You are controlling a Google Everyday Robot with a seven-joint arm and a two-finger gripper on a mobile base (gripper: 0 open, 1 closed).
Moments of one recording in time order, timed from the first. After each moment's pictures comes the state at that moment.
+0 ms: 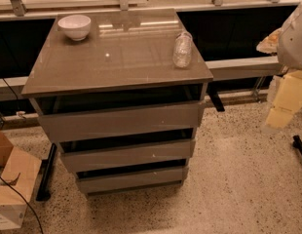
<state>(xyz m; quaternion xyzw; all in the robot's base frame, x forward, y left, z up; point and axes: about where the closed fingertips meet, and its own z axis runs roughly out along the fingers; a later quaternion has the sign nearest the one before) 0.438 -0.217 0.976 -0.60 0.78 -0.03 0.16</state>
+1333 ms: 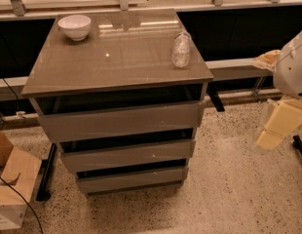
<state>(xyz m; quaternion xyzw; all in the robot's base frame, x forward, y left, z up) 0.421 -0.205 0.951 -0.60 0.77 -0.02 0.21</state>
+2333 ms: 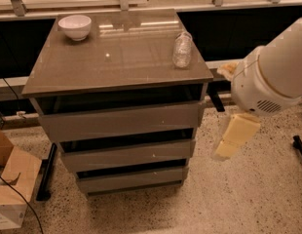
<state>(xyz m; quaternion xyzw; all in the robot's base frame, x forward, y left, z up) 0.430 -0.143 0.926 -0.62 0.75 -0.02 0.24</state>
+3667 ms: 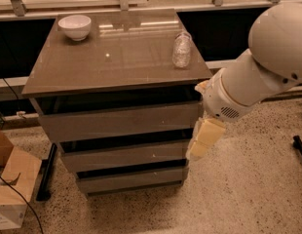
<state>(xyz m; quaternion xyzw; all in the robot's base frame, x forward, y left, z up) 0.464 -0.115 0.855 -0.61 0.76 0.06 0.22</state>
